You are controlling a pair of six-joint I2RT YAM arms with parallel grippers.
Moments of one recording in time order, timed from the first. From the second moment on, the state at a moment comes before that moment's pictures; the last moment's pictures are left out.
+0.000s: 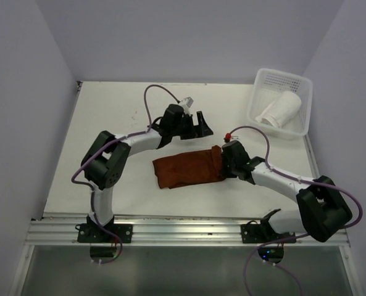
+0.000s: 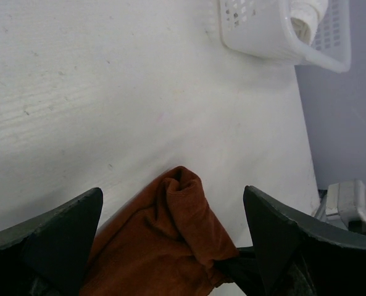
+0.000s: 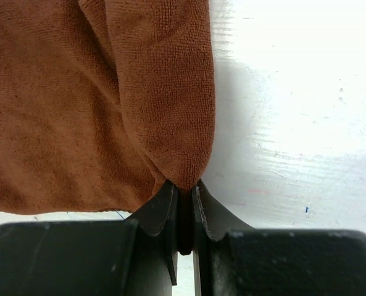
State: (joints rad) left arm -0.61 1.97 1.27 0.18 0.29 -0.68; right arm 0.56 1.33 0.62 -0.26 0.14 0.52
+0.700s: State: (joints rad) left arm -0.70 2.11 1.29 0.31 0.49 -0.97; right arm 0.62 1.25 0.62 -0.30 0.35 0.51
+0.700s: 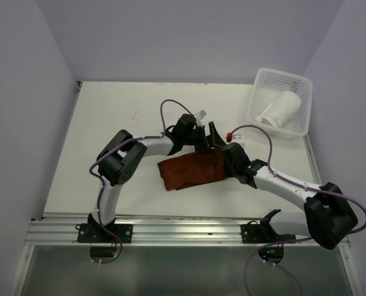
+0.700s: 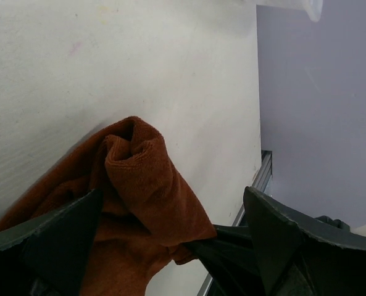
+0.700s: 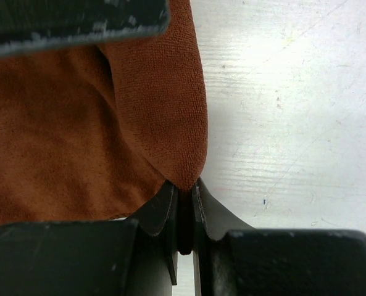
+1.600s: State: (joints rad) left arm -0.71 2.11 1.43 0.07 0.37 -0.80; right arm 0.73 1.27 0.60 -0.29 0.52 0.48
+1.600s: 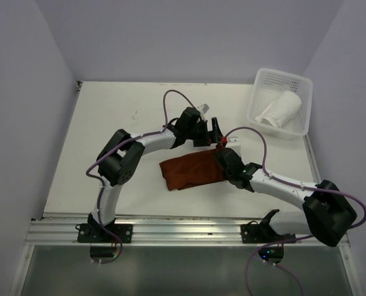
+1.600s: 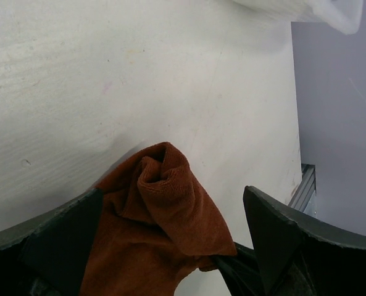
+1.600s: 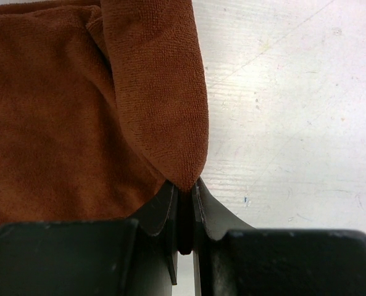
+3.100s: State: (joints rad) left arm -0.74 2.12 1.51 -0.07 0.31 -0.64; right arm 0.99 1.56 0.77 -0.49 0.89 0.55
